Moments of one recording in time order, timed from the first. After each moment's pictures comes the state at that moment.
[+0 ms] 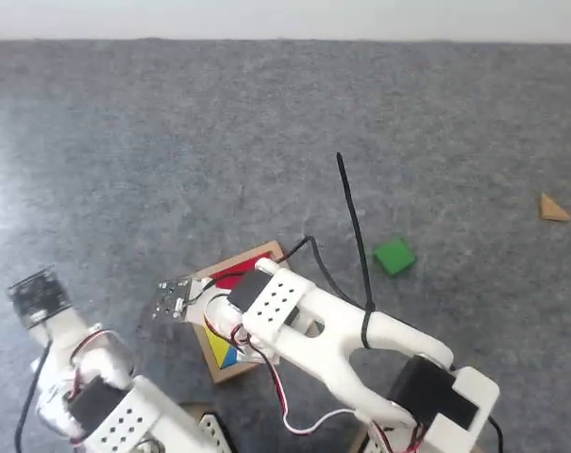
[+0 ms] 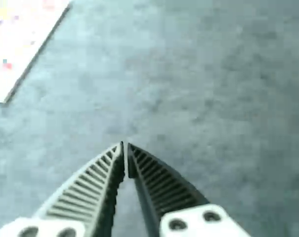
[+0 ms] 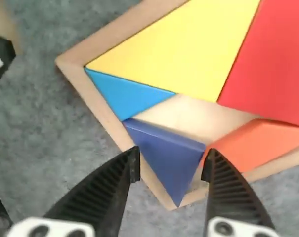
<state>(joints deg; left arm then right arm) -58.2 -103.2 96.9 72.7 -11.5 -60.9 -1.5 29.9 68.6 29.5</state>
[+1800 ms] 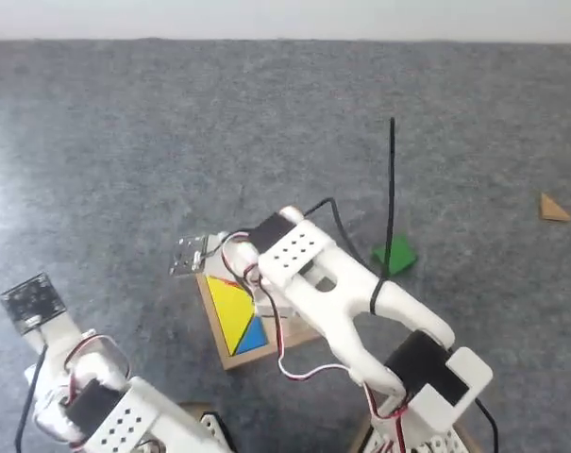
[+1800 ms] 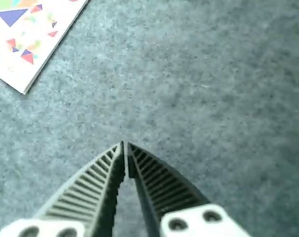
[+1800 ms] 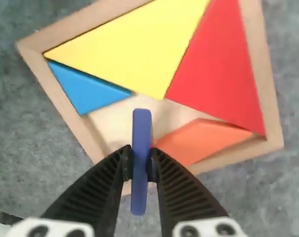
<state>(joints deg) -60.8 -103.2 96.9 72.7 -13.8 -48.6 3.9 16.9 75.6 41.7</state>
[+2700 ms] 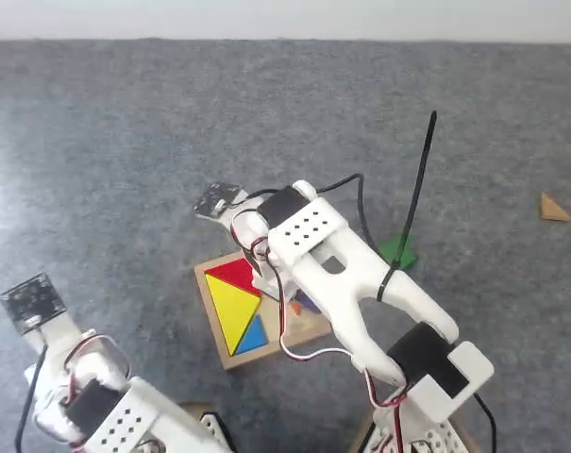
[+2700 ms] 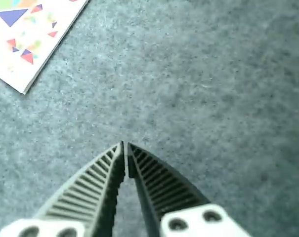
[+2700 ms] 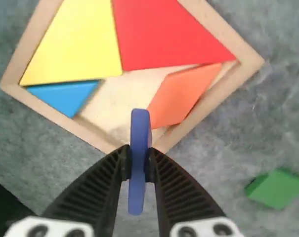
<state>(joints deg) -60.8 -103.2 96.9 72.7 -13.8 -44.0 5.1 9.1 85.7 15.2</state>
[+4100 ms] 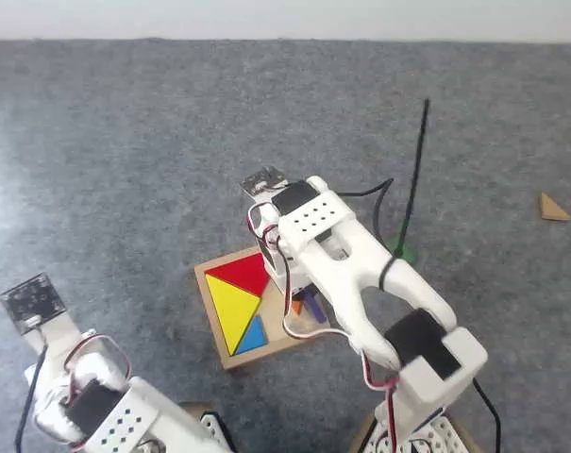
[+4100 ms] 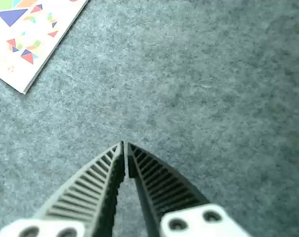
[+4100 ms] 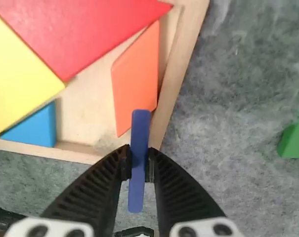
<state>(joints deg) -60.8 -103.2 96.9 72.7 -13.8 -40.2 8.0 10.6 85.2 -2.5</state>
